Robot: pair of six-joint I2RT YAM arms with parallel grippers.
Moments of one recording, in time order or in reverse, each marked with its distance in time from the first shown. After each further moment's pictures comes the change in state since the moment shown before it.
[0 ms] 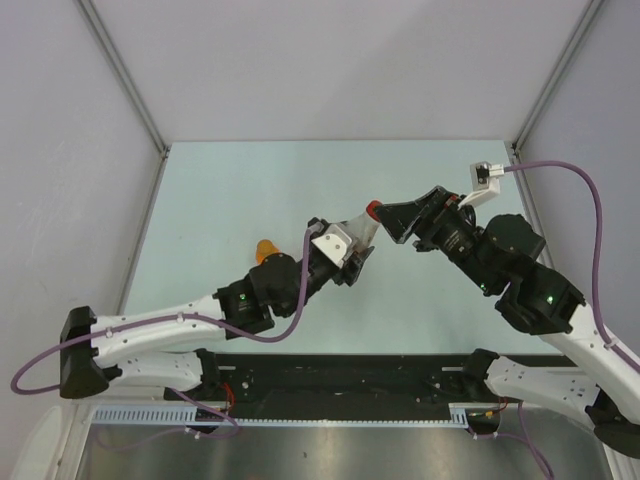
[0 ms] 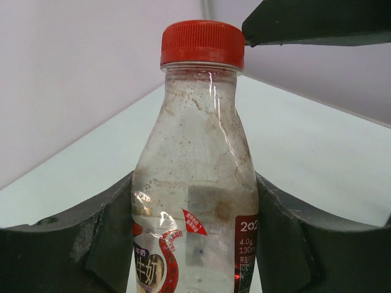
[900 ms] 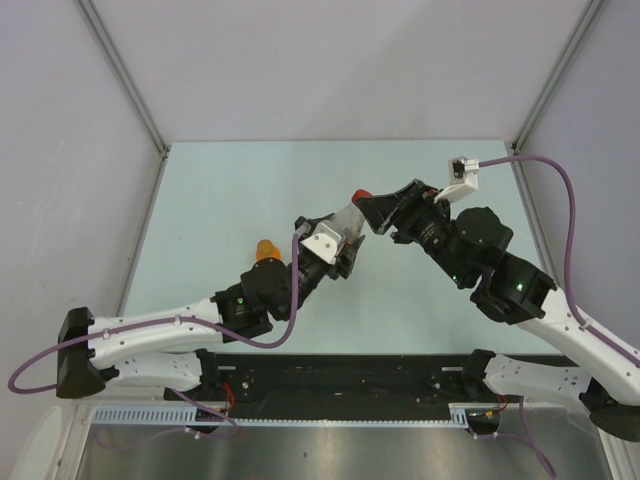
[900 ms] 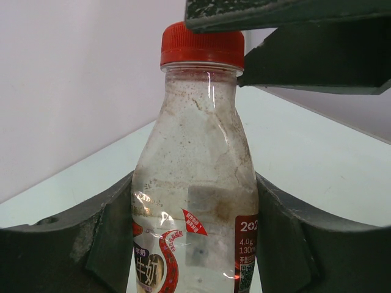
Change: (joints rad) left arm -0.039 -0.010 -0.027 0.115 -0.187 0.080; right arm 0.085 0.104 0.000 0.095 0.148 0.014
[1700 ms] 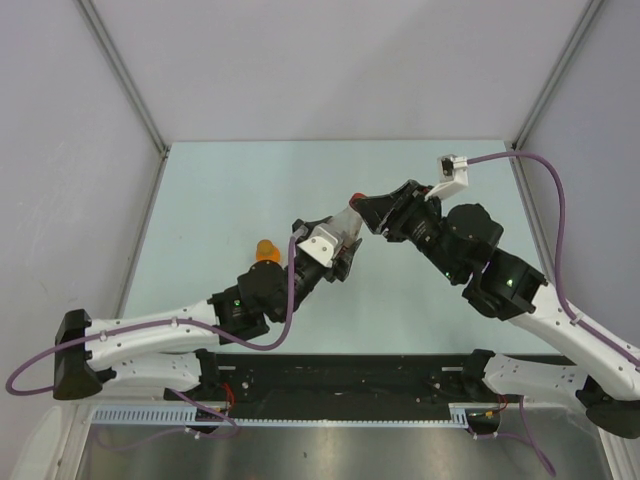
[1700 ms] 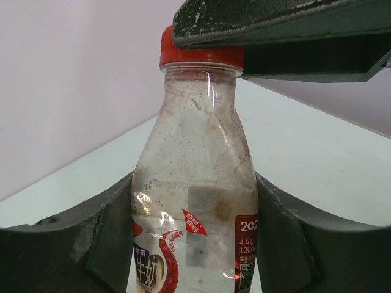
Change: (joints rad) left arm -0.001 -0.026 -0.031 -0.005 0.016 -0.001; right arm -0.010 0.041 0.000 0.040 -0.042 -0.022
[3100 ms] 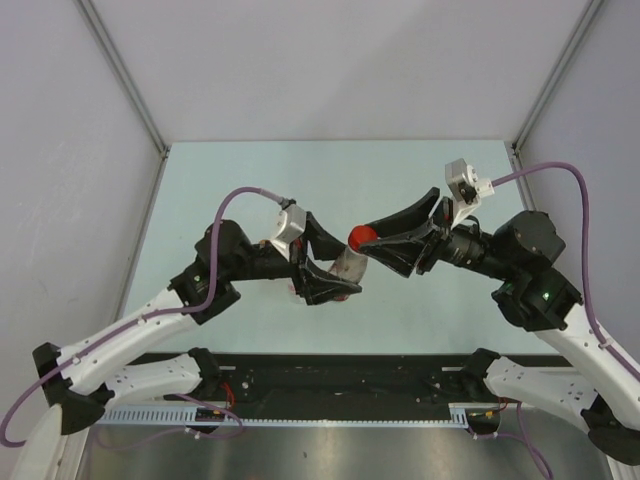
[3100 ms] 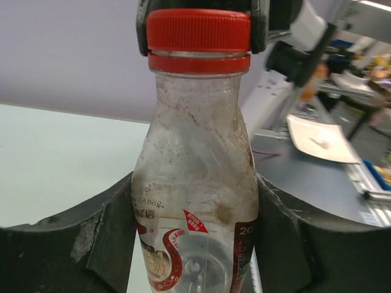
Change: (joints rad) left arm 0.312 -0.123 0.116 -0.242 1.134 -0.473; right arm -0.135 -0.116 -0.017 0.145 -0.774 -0.368
